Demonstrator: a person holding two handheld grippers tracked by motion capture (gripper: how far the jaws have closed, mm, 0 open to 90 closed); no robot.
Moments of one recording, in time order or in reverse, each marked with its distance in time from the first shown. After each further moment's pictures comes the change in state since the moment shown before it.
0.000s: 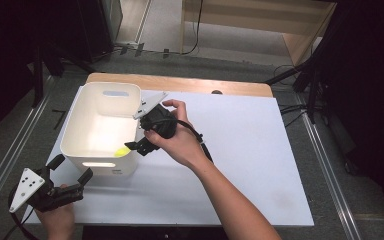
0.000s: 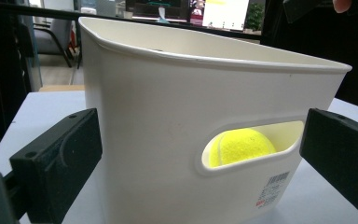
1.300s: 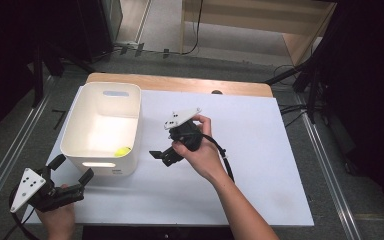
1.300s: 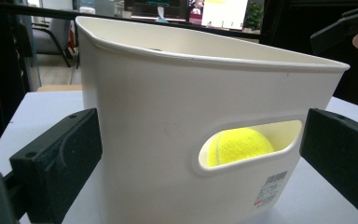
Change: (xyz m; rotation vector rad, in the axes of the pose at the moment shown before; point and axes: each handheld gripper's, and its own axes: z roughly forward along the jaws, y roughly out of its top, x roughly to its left) left arm -0.001 0.000 0.000 0.005 -0.004 0.004; right arm -0.005 -0.070 -0.018 -0.056 -0.058 0.123
